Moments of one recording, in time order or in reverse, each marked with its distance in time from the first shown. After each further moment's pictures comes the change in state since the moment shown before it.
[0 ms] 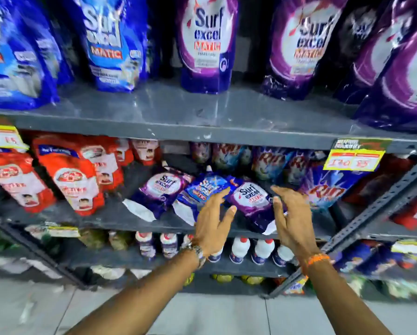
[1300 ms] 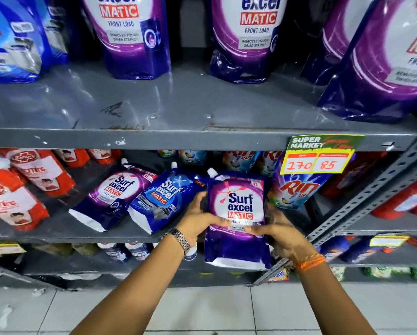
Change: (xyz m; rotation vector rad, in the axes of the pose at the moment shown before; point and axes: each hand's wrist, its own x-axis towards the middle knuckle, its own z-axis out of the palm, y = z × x) left_hand 0.081 -0.013 0.092 -0.521 -0.247 -0.700; right_hand 0.020 0.128 0.004 1.077 -0.532 0.829
